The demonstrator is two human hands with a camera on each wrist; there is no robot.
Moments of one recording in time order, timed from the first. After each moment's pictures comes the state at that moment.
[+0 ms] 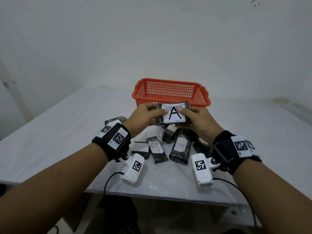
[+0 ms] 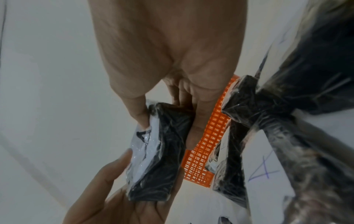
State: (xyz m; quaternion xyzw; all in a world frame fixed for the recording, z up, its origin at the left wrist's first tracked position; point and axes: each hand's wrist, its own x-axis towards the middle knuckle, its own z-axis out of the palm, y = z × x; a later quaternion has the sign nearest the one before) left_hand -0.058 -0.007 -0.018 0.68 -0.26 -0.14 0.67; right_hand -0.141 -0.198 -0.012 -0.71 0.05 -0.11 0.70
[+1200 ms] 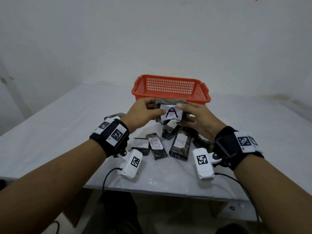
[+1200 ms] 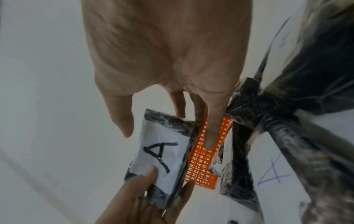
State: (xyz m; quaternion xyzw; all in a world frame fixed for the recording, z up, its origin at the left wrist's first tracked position) left_hand -0.053 0.000 -0.019 0.72 -0.29 -0.09 0.62; right_hand -0.147 -0.199 -0.005 -0.71 0.03 -0.07 0.70
